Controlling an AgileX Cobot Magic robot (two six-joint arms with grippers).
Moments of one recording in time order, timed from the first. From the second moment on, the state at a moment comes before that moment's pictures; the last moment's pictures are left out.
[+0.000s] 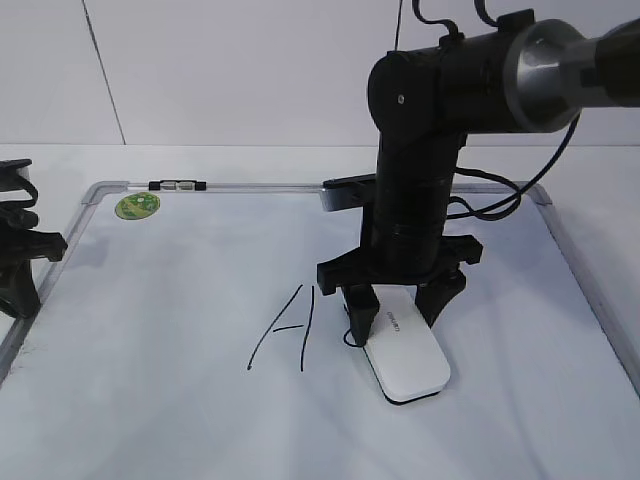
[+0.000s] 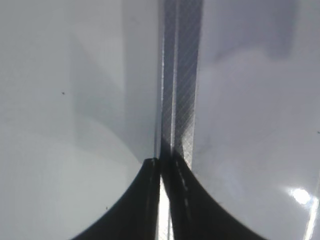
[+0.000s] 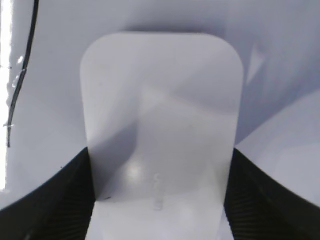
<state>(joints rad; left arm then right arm) -0.03 1.88 -1.13 -0.17 0.83 0.02 0.57 2.07 -1.54 0.07 1.22 0.15</state>
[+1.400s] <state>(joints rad) -0.03 1.88 -1.13 -0.17 0.83 0.02 0.68 2.07 -1.55 0.03 1.22 0.18</state>
